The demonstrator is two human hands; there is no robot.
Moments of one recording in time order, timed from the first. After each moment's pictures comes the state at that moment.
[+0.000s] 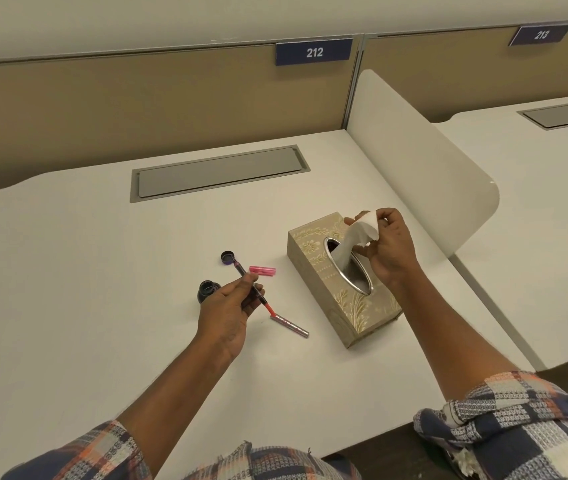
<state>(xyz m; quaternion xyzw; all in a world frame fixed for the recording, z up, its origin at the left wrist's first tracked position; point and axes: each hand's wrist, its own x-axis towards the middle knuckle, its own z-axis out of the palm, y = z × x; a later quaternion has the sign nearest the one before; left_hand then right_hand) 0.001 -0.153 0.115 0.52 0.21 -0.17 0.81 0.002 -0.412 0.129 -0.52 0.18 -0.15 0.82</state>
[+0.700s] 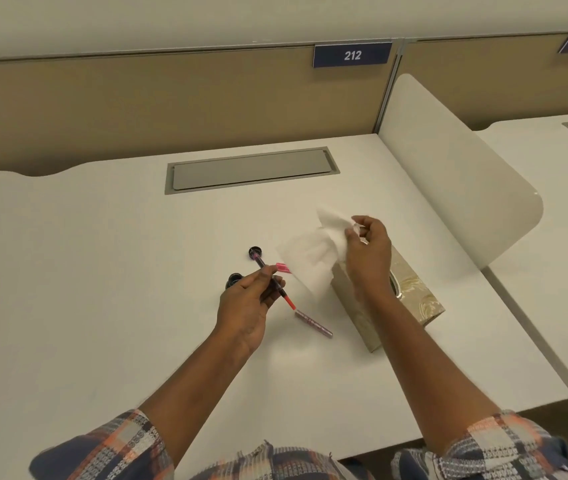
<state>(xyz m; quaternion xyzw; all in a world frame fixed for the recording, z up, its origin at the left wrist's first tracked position) -0.003 -0.139 0.124 0.48 0.19 -0.15 0.84 0.011 -0.314 0.133 -0.71 0.27 -0.22 0.62</state>
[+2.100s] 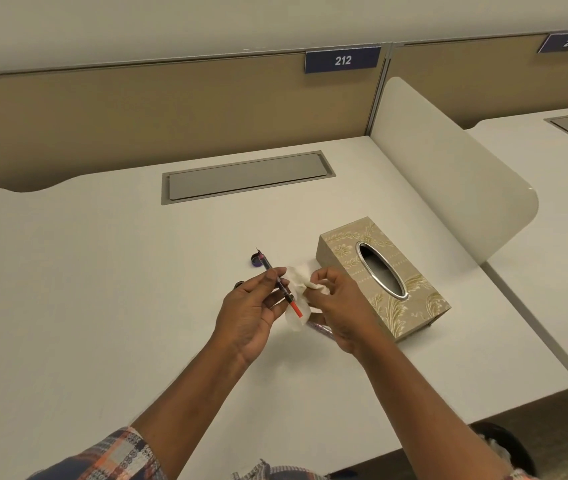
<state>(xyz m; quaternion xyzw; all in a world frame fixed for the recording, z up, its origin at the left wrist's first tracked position) -0.001 -0.122 0.141 0.46 0.13 -0.22 0.85 -0.035 -0.256 0.129 -0.61 0.24 0.02 0.75</state>
